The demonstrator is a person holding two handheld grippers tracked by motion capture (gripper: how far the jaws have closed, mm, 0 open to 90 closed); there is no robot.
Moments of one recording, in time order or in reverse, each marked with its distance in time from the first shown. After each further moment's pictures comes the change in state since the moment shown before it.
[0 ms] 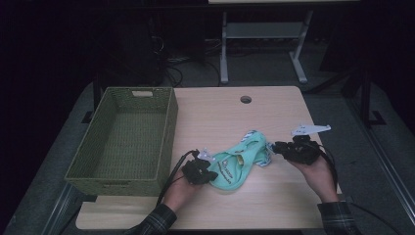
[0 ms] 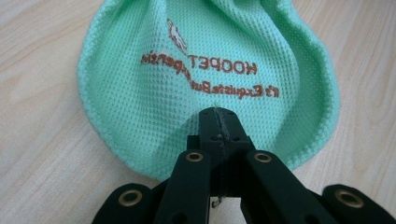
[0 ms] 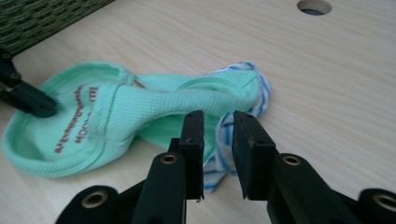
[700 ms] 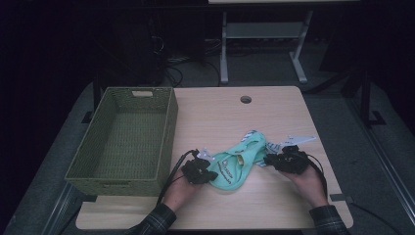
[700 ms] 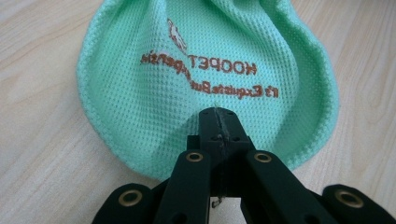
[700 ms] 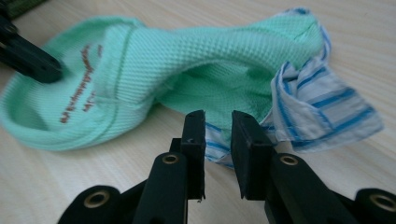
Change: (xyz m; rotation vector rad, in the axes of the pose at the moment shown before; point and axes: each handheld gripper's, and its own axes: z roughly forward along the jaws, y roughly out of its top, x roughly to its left) left arm 0.002 0.000 0.000 -0.002 -0.013 -0.009; right arm 0.012 -0.025 0.036 0.088 0.055 0.013
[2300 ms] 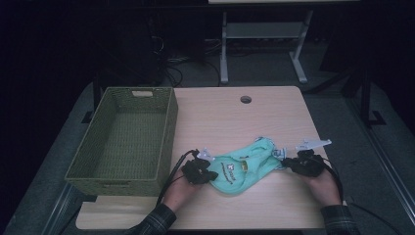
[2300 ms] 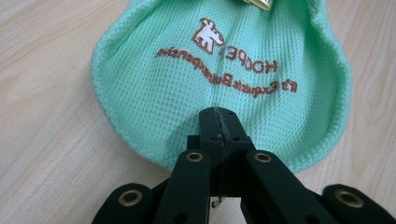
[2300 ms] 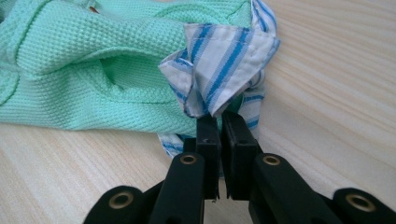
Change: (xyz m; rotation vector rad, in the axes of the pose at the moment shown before) left arm -0.001 0.000 0.000 -0.005 0.000 0.001; right arm -0.035 -0.031 -0.019 0.025 -0.066 -0.006
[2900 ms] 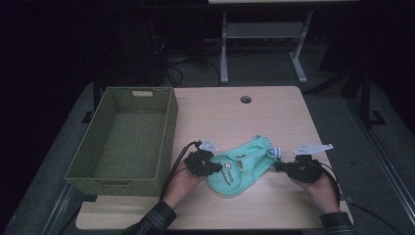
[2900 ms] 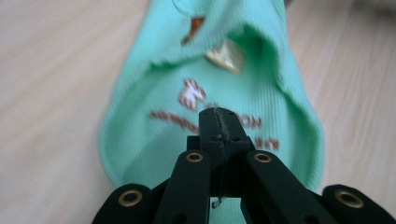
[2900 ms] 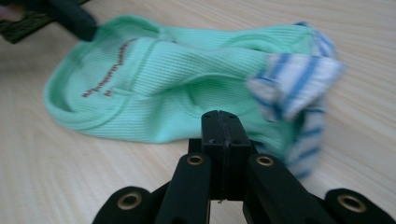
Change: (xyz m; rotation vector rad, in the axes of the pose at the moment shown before) left arm 0.003 0.035 -0.011 -0.054 0.001 0.019; right arm 0.036 0.006 -0.016 -0.079 0.125 -0.005
